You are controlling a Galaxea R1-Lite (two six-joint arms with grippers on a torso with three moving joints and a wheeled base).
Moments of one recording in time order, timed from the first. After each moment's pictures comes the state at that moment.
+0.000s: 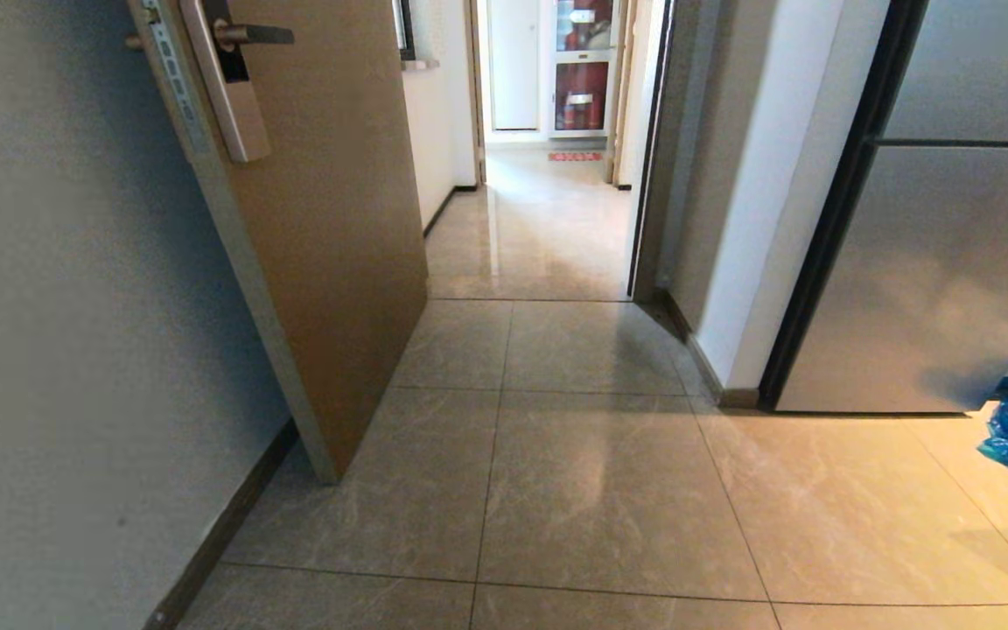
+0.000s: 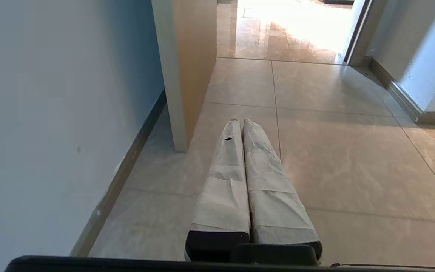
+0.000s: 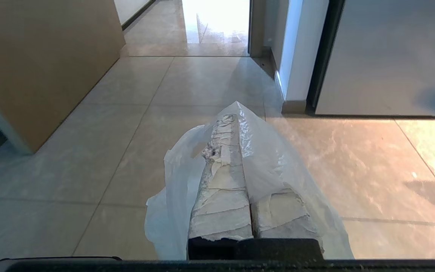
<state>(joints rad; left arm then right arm) 0.00 0.00 0.00 0.00 0.00 -0.01 -0.01 0.00 0.00 -0.01 0.00 -0.01</state>
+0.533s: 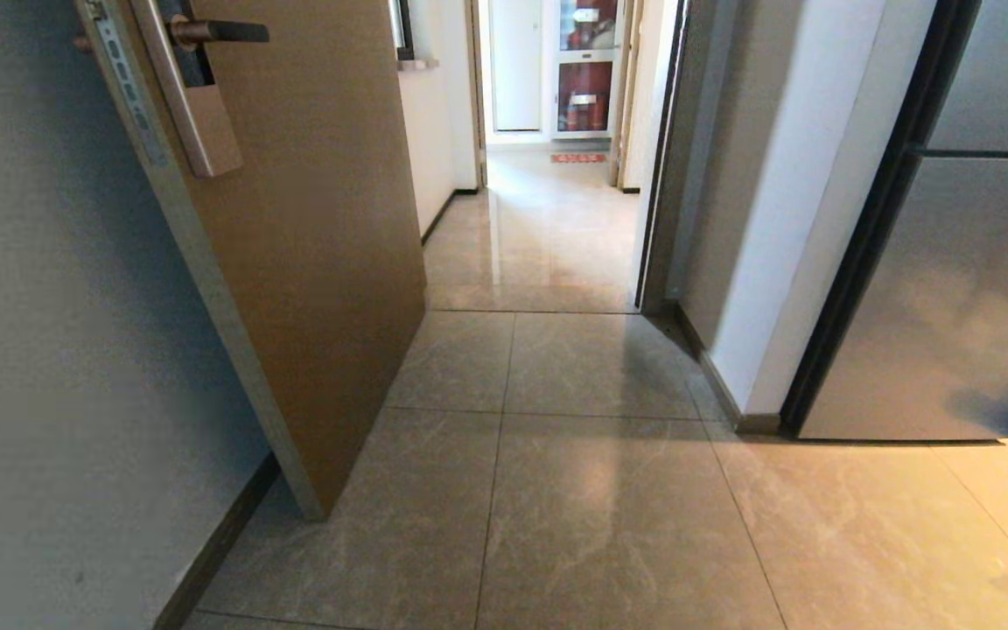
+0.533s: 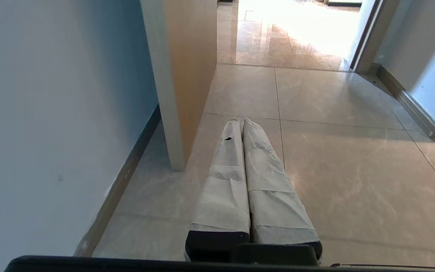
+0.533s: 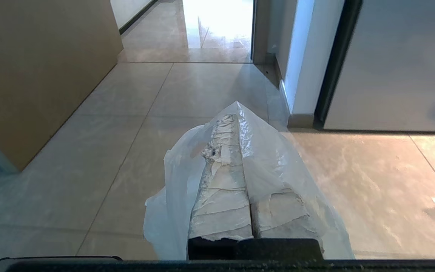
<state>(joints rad) 0.00 0.00 0.00 0.00 0.00 -0.01 -0.01 0.00 0.00 -0.01 0.00 -0.01</state>
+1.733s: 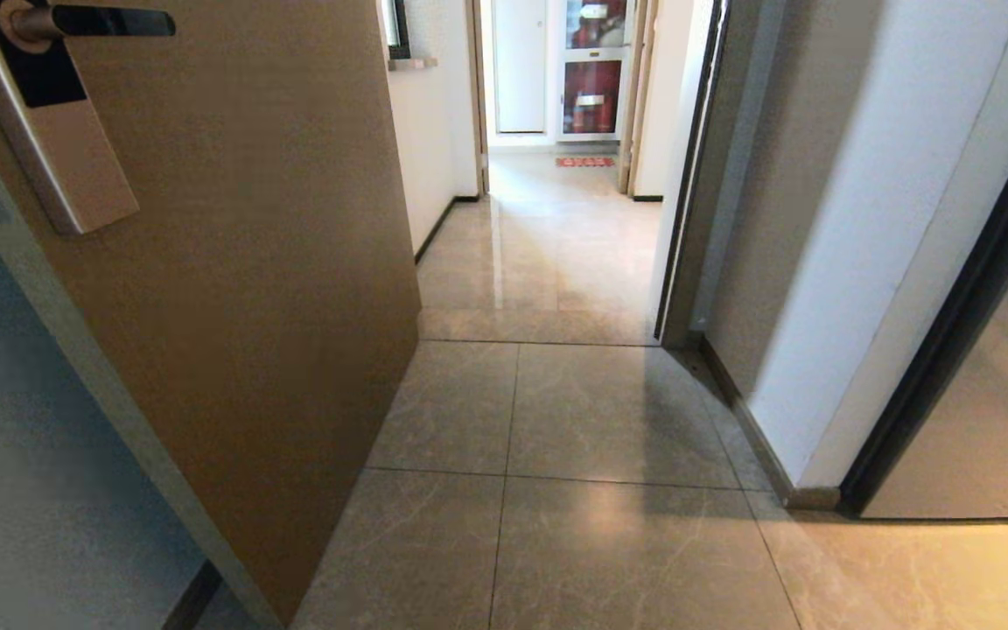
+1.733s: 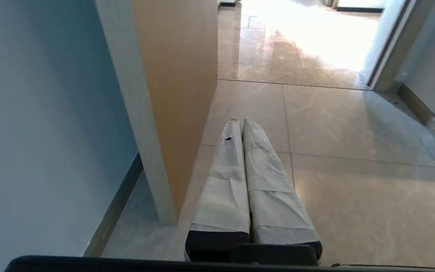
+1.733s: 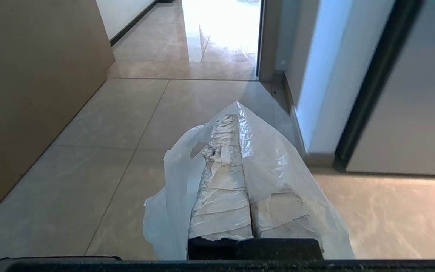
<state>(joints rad) 0.00 0.00 0.00 0.00 0.00 -0.01 -0.01 0.00 0.00 -0.01 0.00 -0.01</state>
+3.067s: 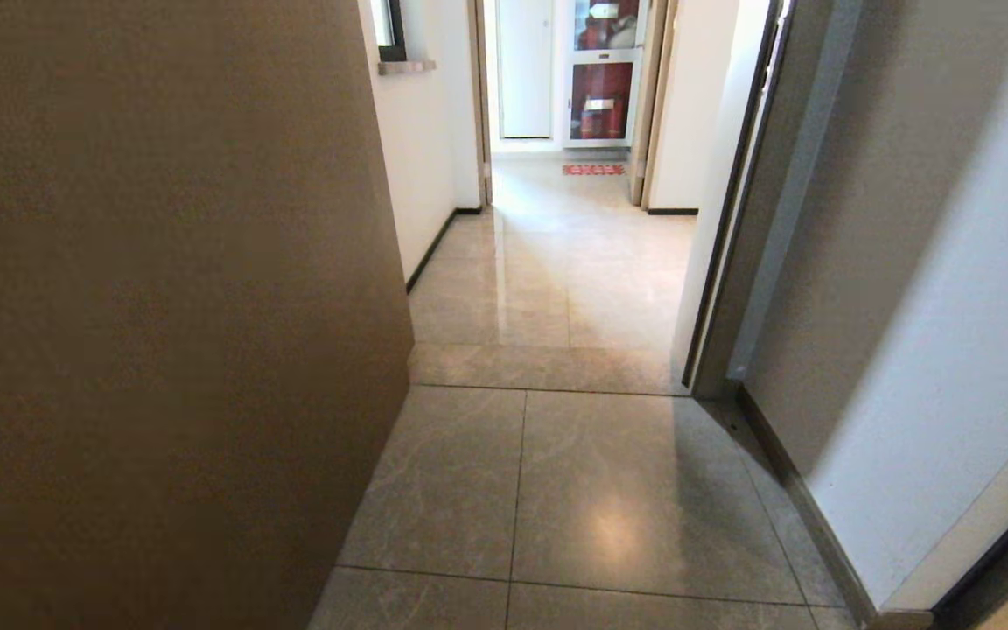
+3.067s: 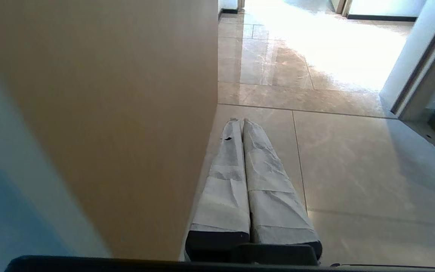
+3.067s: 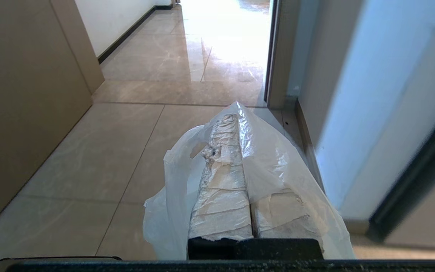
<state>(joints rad) 0.00 0.00 0.00 0.00 0.00 -0.01 -0.01 0.00 0.00 -0.01 0.00 -0.01</state>
